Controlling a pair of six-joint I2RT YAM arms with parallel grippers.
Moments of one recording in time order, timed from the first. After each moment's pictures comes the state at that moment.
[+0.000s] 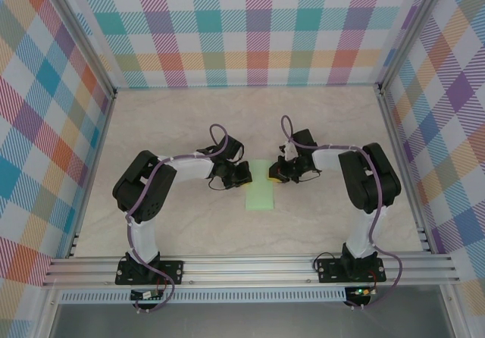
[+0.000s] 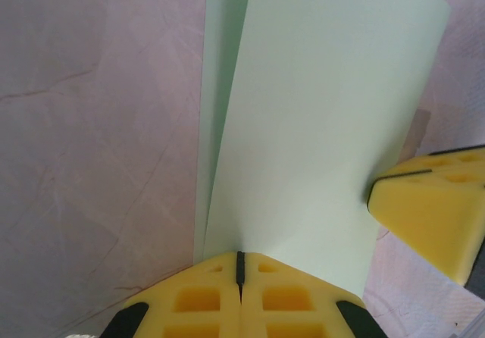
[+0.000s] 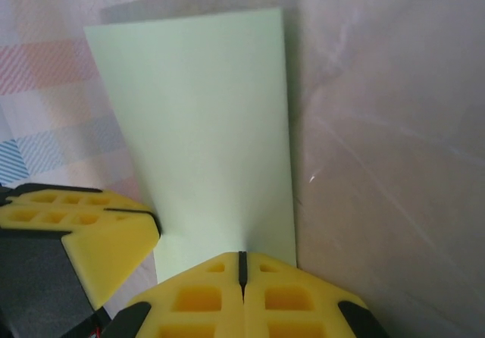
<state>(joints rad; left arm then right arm) -0.63 1.91 1.09 -0.26 0.37 -0.86 0.36 1.88 0.95 -0.23 -0.73 0.58</state>
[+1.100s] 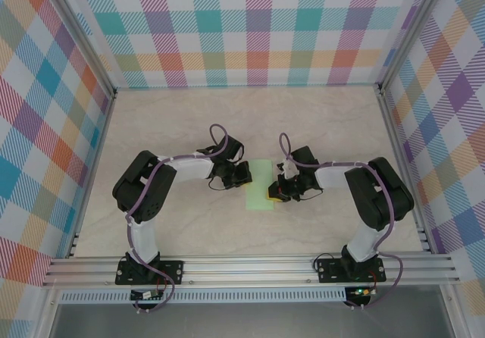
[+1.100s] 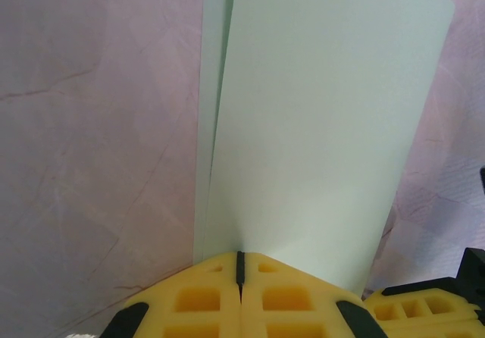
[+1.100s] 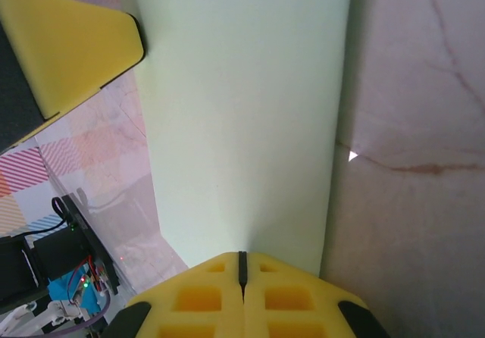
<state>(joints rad) -0.63 1.91 1.09 -0.27 0.36 -0.86 0.45 1.73 0.73 -0.17 -0.78 0.58</state>
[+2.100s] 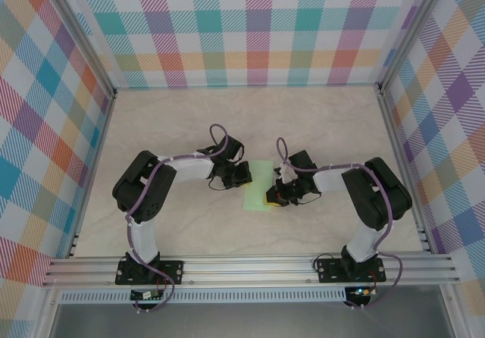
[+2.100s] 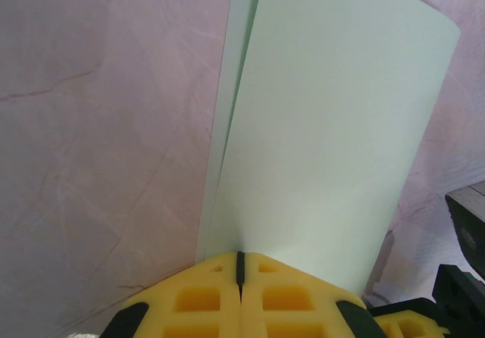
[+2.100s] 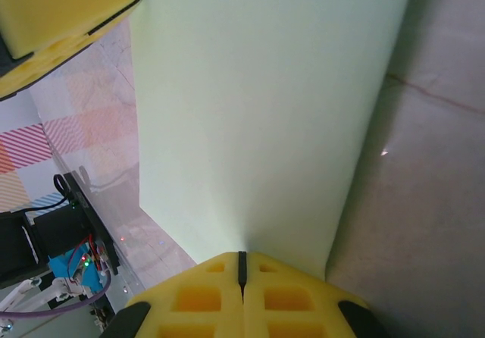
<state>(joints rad) -0.63 1.91 1.09 -0.27 0.36 -0.86 0.48 1.74 0.69 -0.12 -0.81 0.58</state>
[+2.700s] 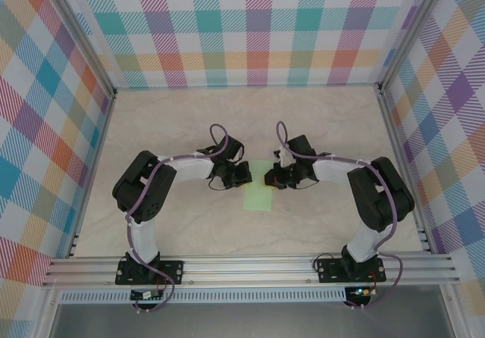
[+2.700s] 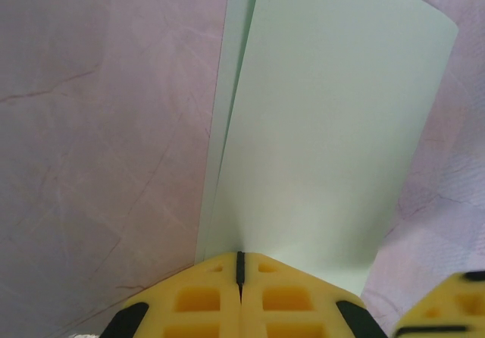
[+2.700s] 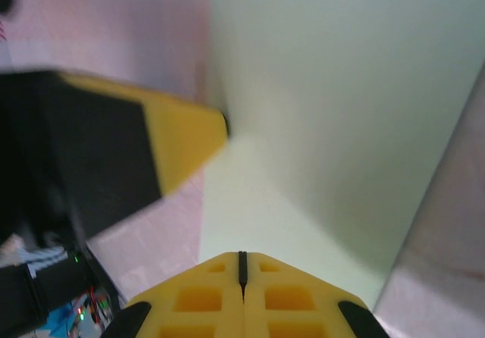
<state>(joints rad) -0.63 1.91 1.09 -0.27 0.36 -0.85 0.45 1.72 0.88 -0.22 -0.69 0.58</state>
